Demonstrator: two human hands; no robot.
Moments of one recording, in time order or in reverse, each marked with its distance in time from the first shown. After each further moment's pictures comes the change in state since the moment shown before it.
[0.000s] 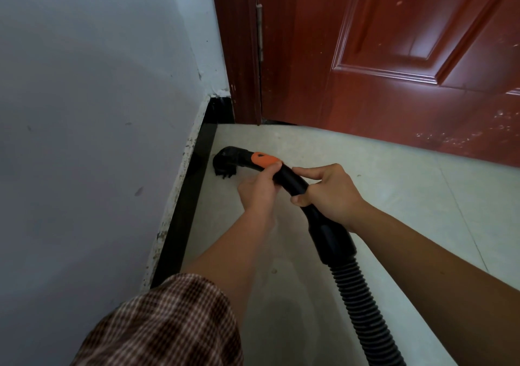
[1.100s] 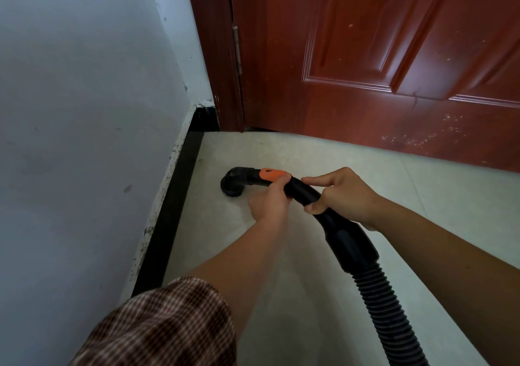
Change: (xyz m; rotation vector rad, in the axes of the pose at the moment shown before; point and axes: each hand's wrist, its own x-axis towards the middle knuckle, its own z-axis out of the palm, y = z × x) left_hand -0.062 -0.030 0.033 0.015 0.043 -0.068; right_hand -0.046 0.011 -0.065 -0.033 -0.095 0.060
